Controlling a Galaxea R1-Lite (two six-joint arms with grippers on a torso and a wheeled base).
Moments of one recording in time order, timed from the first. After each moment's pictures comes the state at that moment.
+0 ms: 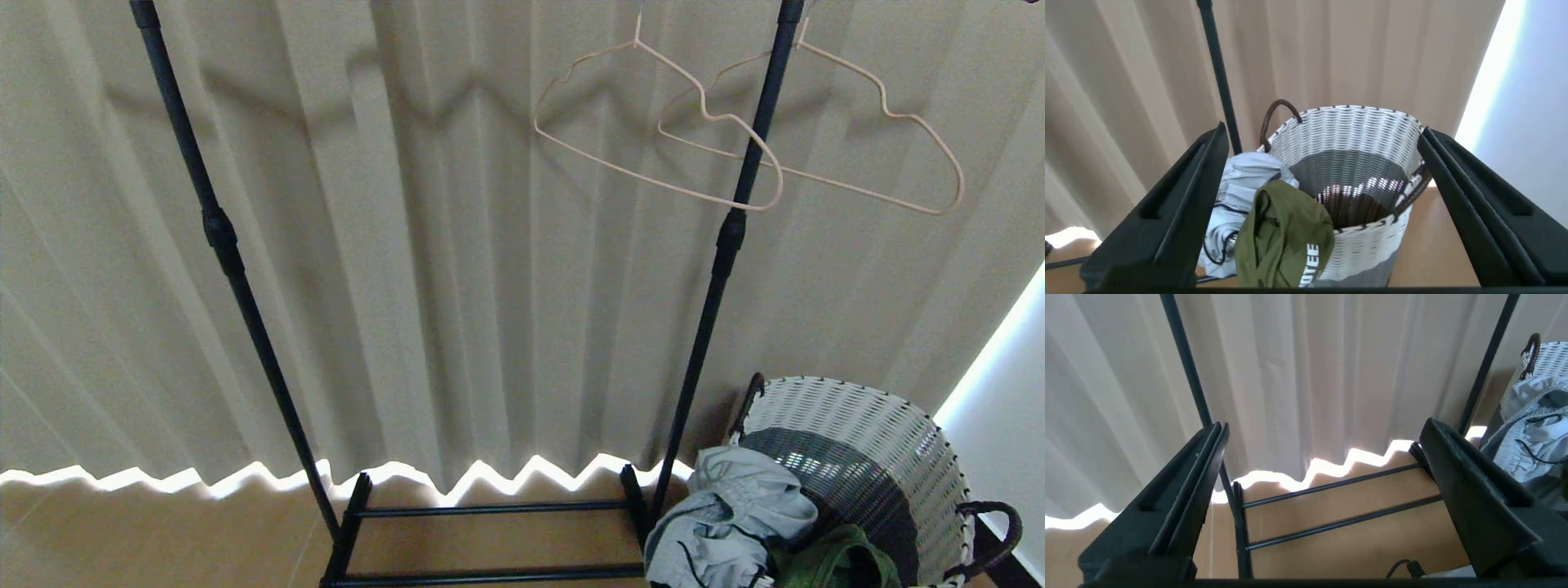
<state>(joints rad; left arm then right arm) 0.09 0.09 0.00 -0.07 -0.29 0.07 0.00 0.00 0.00 -0.06 -0.20 0.08</state>
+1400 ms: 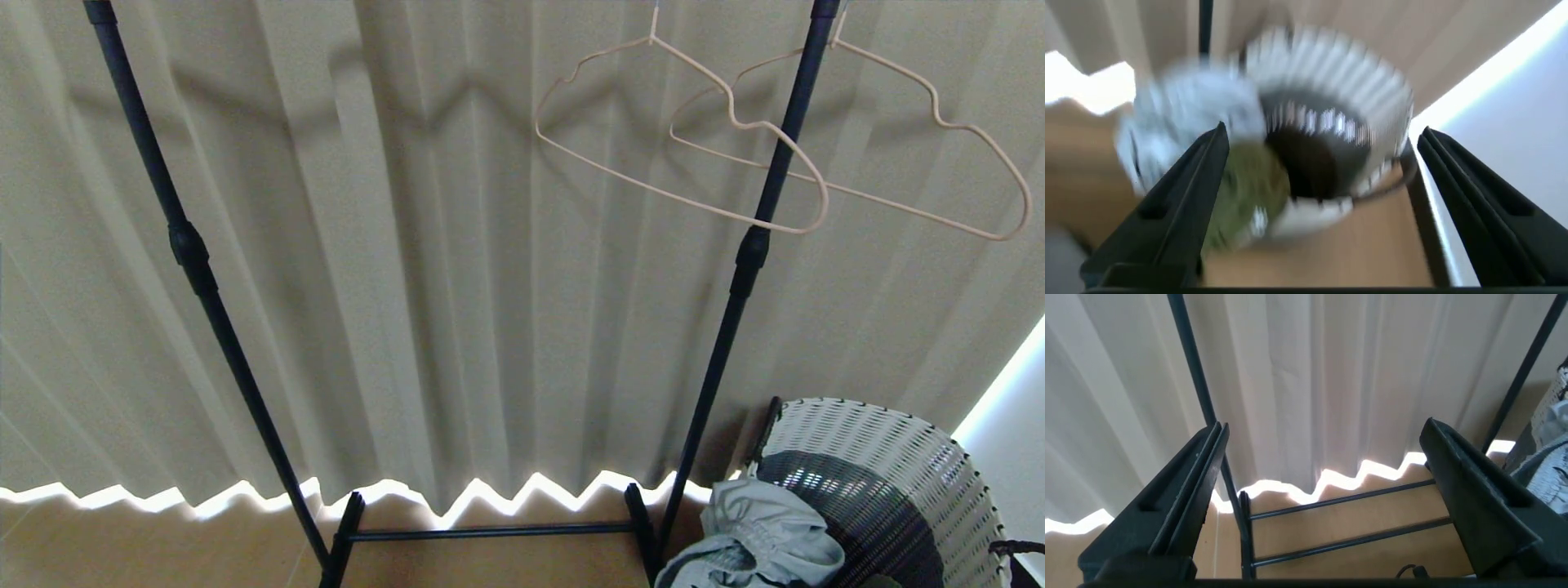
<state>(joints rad) 0.09 0.09 0.00 -0.07 -0.25 0.06 0.02 0.50 -0.18 0.13 -0.19 -0.30</state>
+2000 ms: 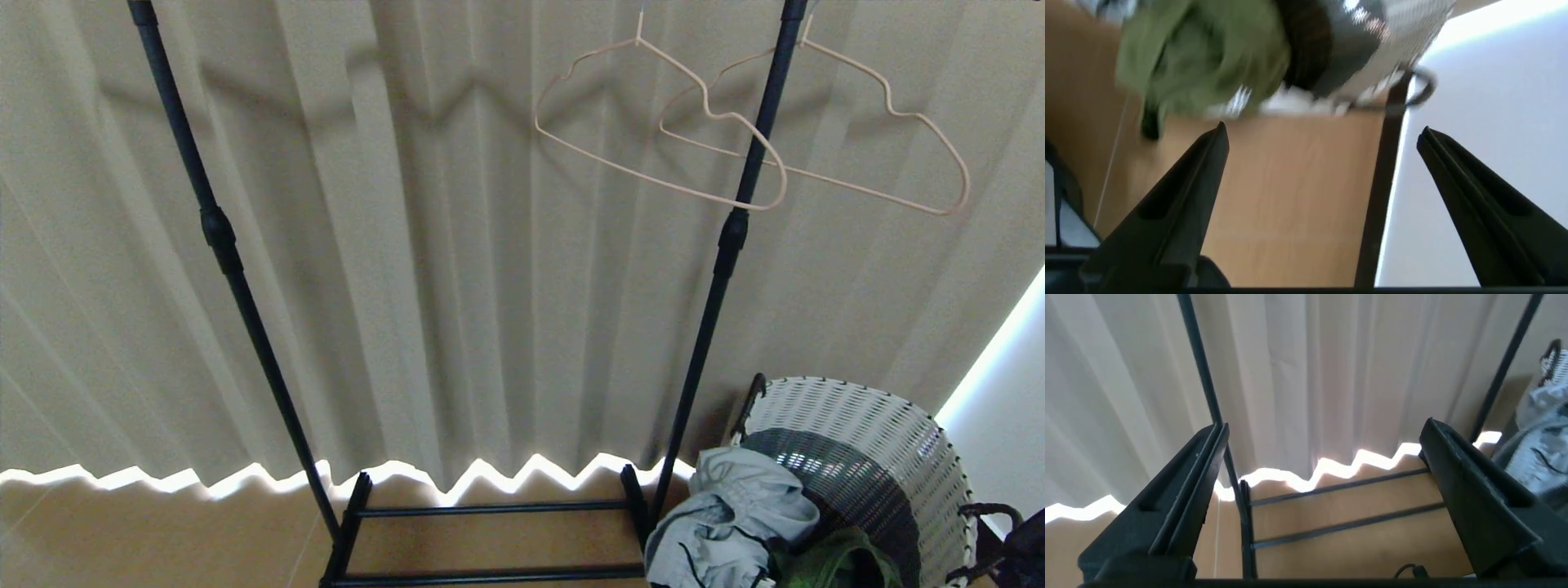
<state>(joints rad) 0.09 0.09 0.00 -0.07 -0.25 0.06 -0.01 0.96 -0.18 0.04 -0.26 -0.48</state>
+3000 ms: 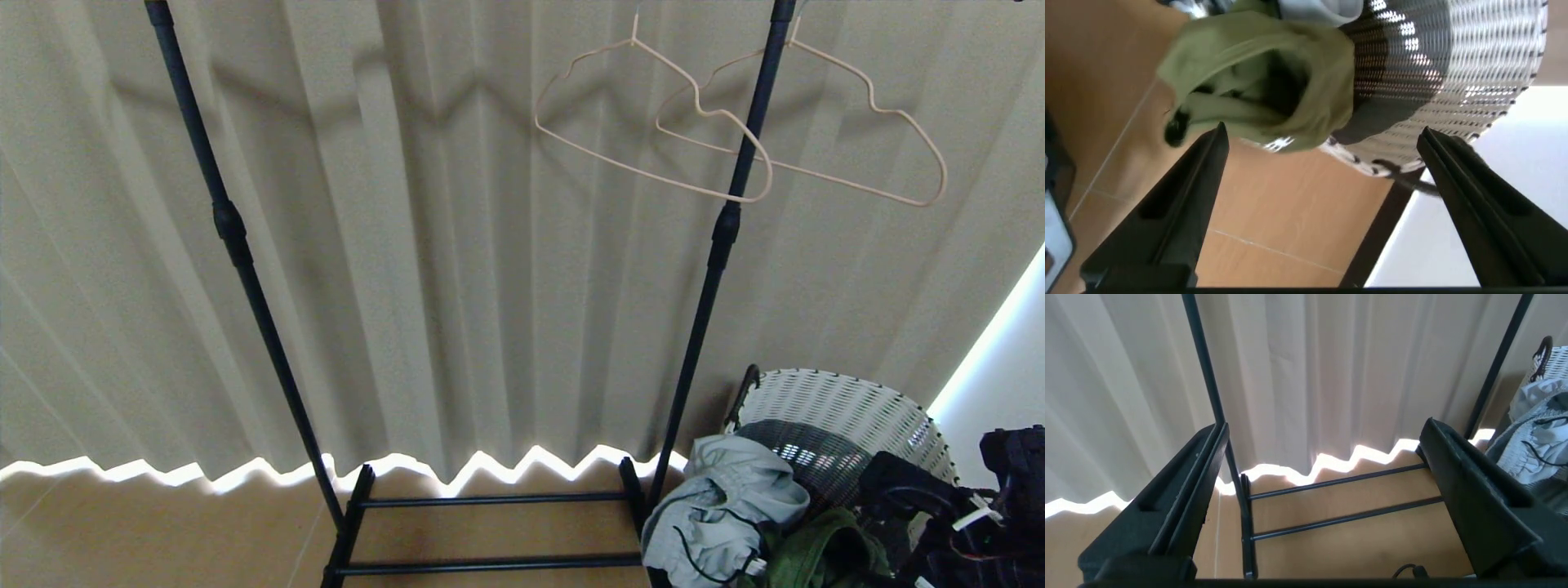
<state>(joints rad) 0.09 0.09 0.00 -0.07 -0.25 0.06 -0.04 1.55 -0.26 -0.36 -0.08 -0.69</state>
